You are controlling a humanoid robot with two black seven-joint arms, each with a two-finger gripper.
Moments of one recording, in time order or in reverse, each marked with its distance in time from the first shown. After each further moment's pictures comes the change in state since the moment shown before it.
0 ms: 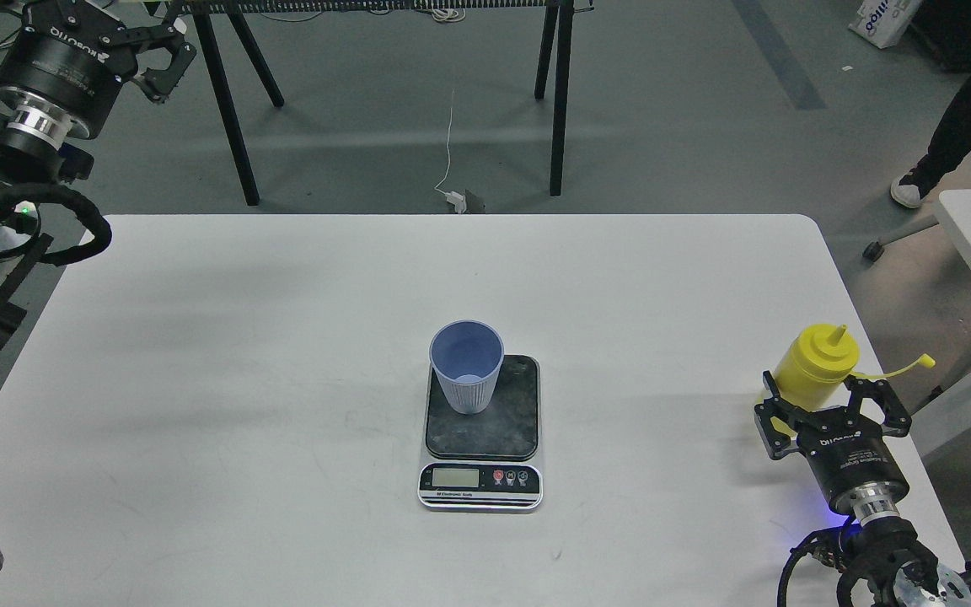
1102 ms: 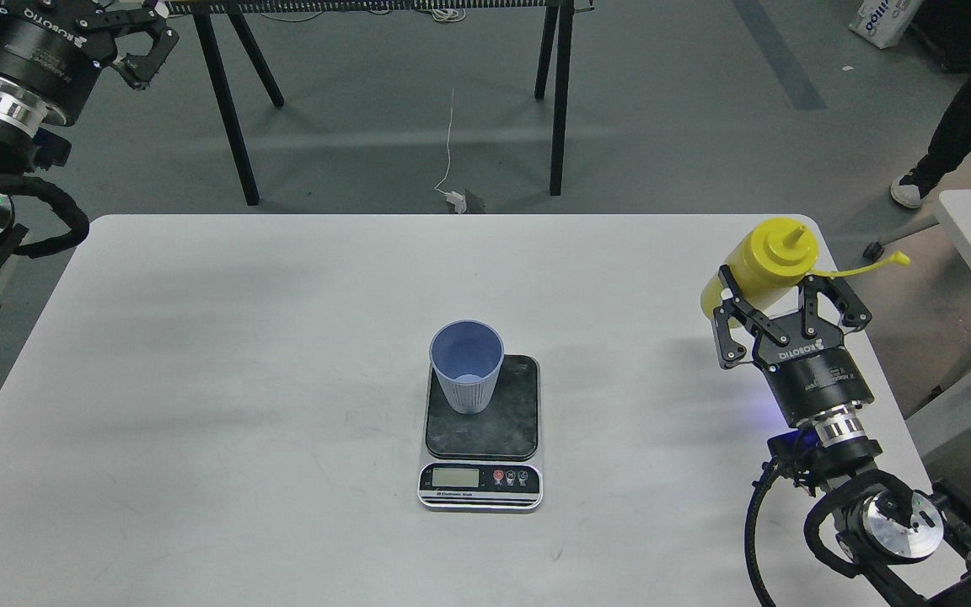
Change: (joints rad) left arm -0.001 0.051 0.001 -0.041 0.002 0.000 0.000; right arm 0.131 0.000 0.023 0.295 -0.147 0.000 0.004
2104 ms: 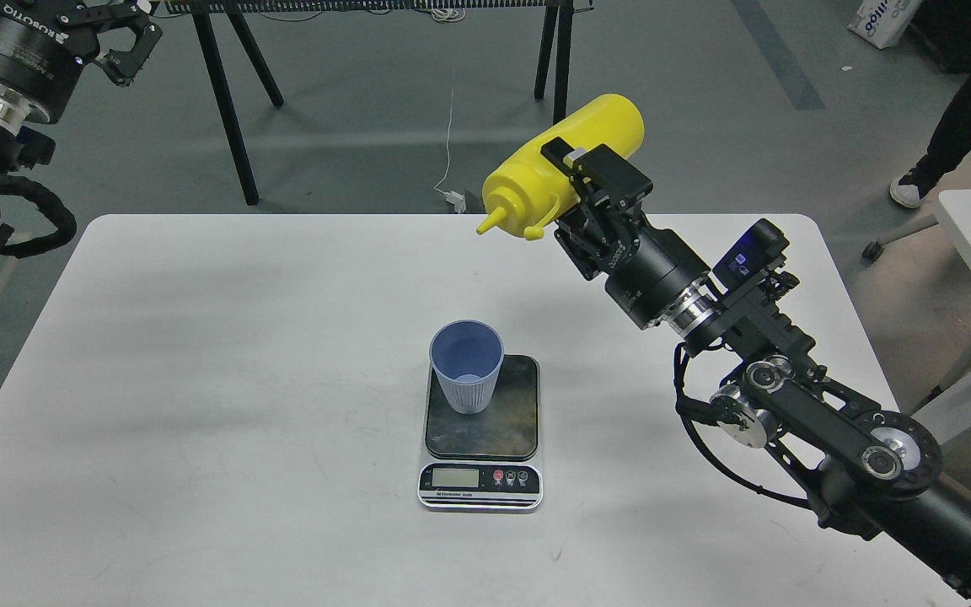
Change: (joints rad) left arm 0.006 0.021 -0.006 0.000 -0.002 0.000 -0.012; right arm 0.449 0.106 -0.357 -0.009 -1.300 -0.574 0.105
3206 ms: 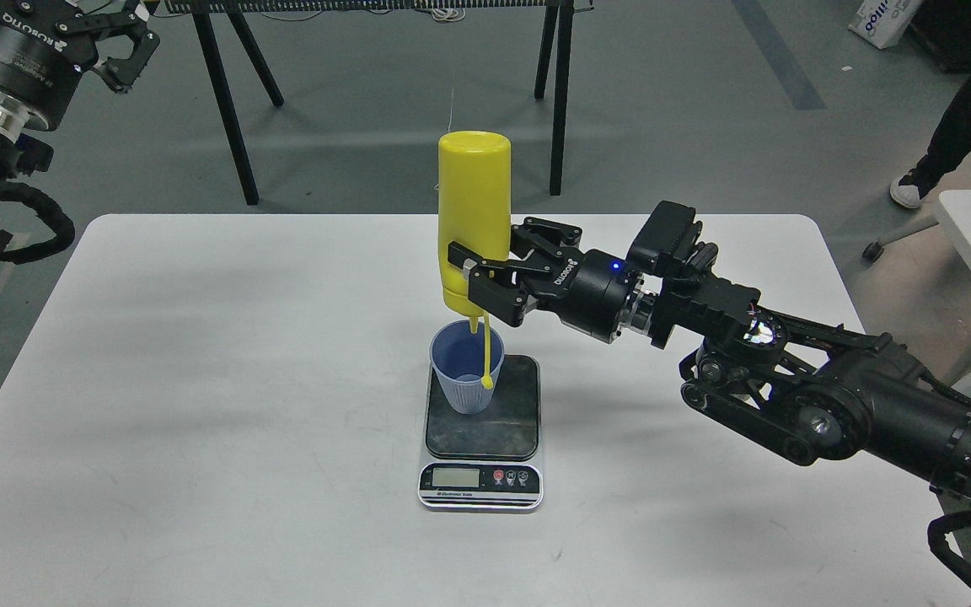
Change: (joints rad) left arm 0.014 0.002 -0.002 0.001 0.000 0.000 -0.001; right arm 0.288 -0.014 -0.371 -0.270 -0.797 -0.212 0.044
